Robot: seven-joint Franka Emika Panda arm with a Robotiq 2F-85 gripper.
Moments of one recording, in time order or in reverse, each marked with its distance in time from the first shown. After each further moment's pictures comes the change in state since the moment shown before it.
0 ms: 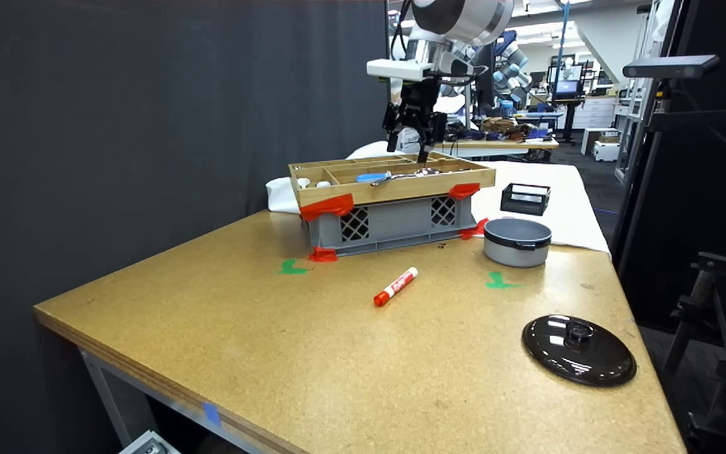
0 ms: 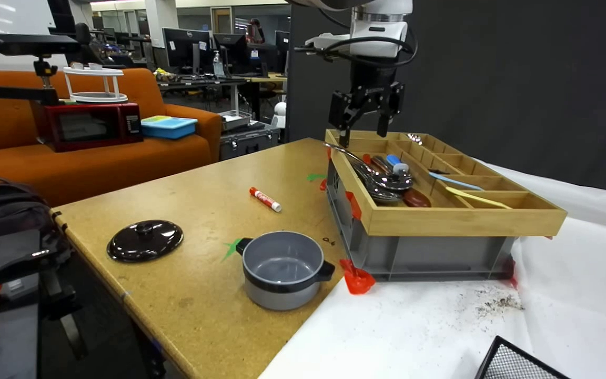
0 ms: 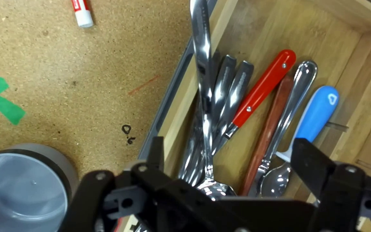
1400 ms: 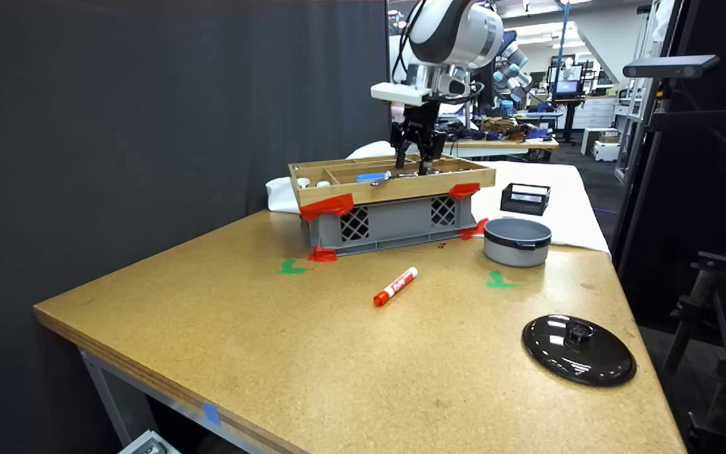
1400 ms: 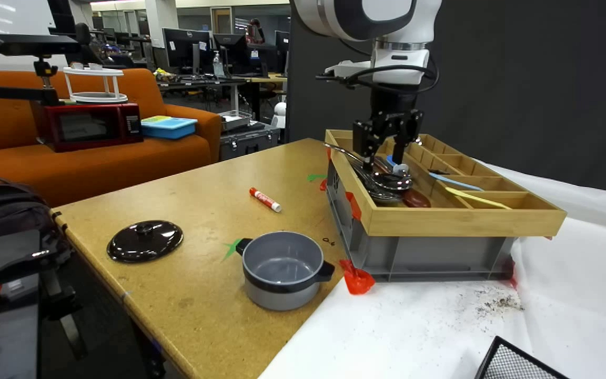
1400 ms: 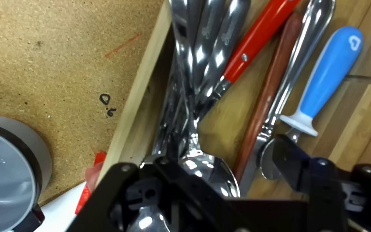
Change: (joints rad) arm 0.010 0.114 -0.067 0.095 -0.019 -0.001 0.000
